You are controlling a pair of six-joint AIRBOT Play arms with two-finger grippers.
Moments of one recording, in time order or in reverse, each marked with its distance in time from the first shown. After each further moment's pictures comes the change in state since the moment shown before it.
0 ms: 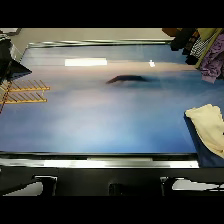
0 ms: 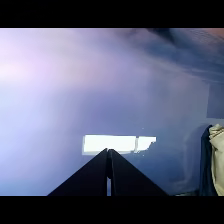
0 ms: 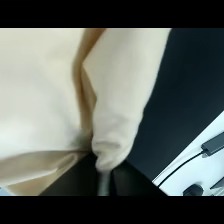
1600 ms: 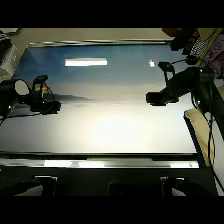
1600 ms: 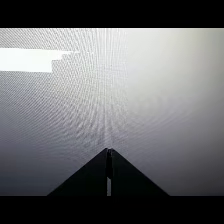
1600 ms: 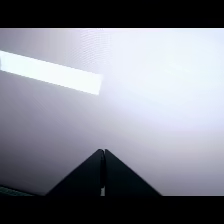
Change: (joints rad) left arm -0.314 0.013 -0.607 0.554 0.251 0.155; right arm 0.904 0.246 0.012 0.603 0.437 -0.261
